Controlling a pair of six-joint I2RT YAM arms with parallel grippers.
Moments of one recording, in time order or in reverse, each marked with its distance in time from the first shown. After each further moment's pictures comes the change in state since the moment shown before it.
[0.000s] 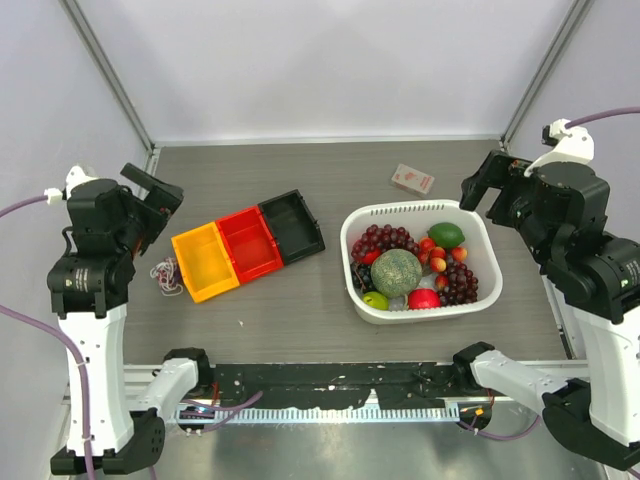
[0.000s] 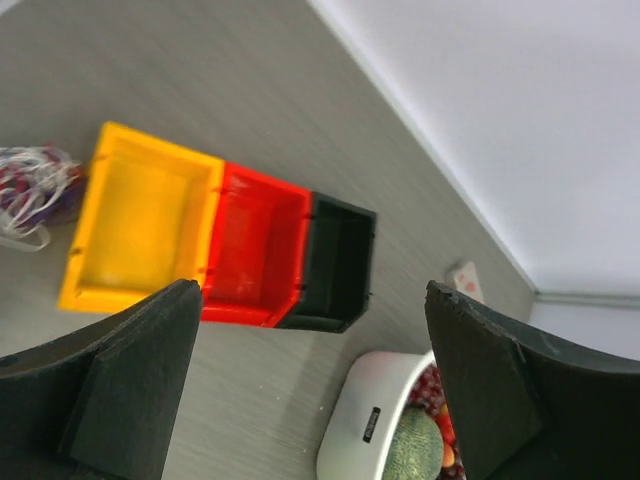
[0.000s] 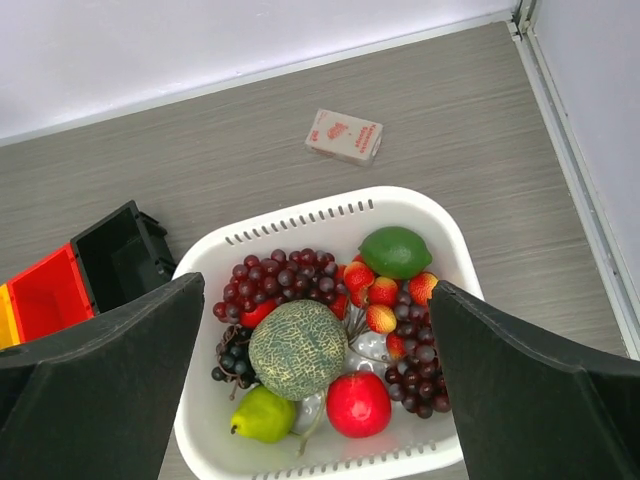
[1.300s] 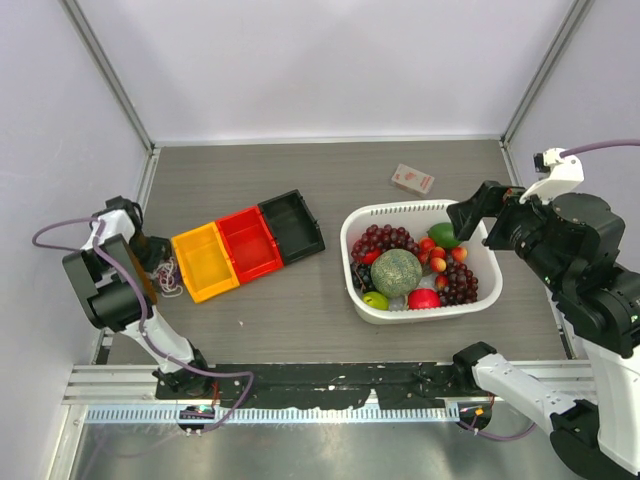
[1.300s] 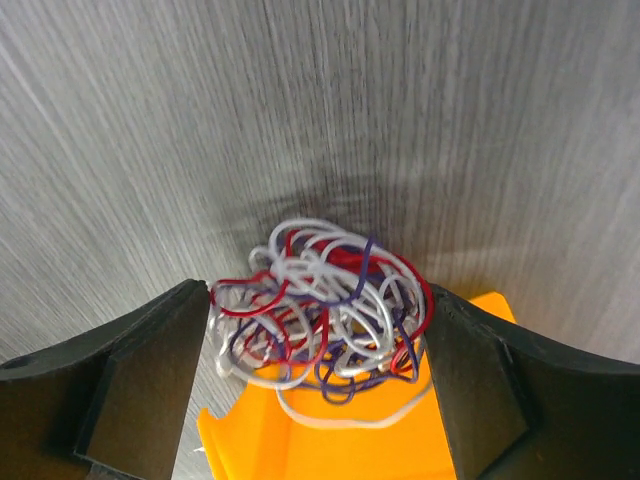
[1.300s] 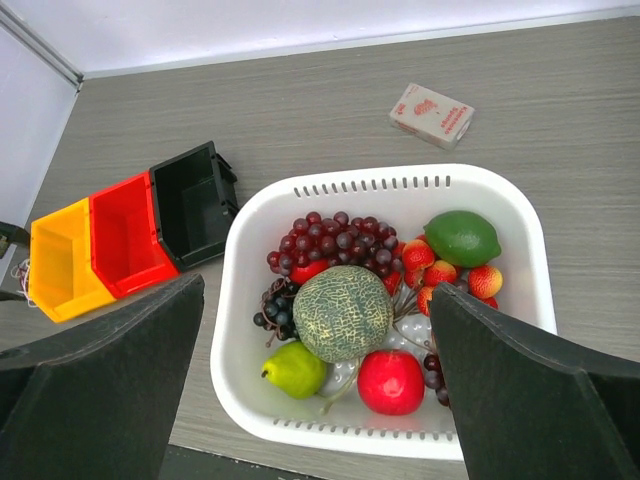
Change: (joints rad) left arm 0.458 0.799 -0.337 0.095 -0.063 -0.166; right arm 0.000 -0.146 -0.145 0.059 -0.235 -0.048
